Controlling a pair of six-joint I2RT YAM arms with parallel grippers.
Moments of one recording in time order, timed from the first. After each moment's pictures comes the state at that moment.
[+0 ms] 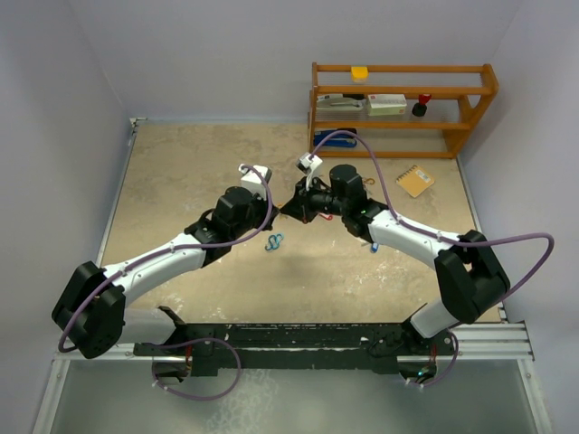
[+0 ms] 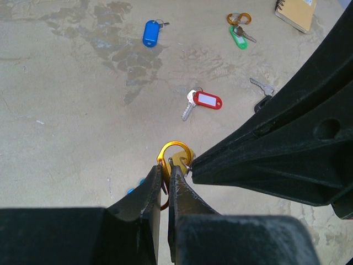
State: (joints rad) left arm -0.70 1.29 0.76 0.12 -0.10 -0.35; right arm 0.62 1.53 0.94 0.23 -0.50 0.21
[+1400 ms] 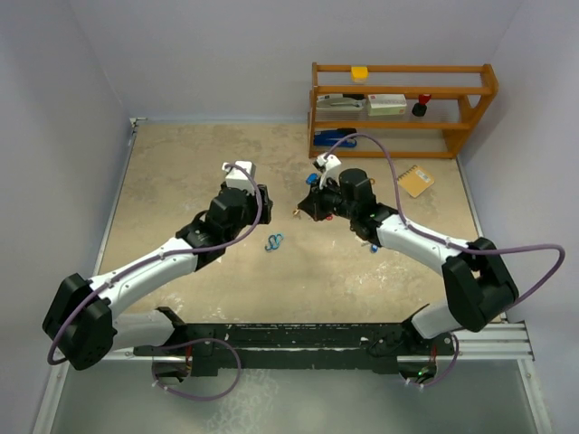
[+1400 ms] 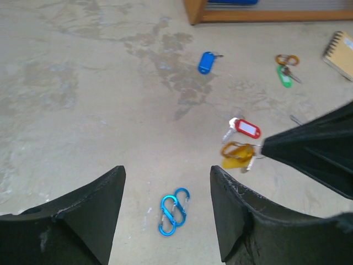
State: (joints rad) left arm -0.70 1.21 0.76 0.06 -0.30 -0.38; right arm 0.57 1.49 0.88 0.21 -0.32 0.23
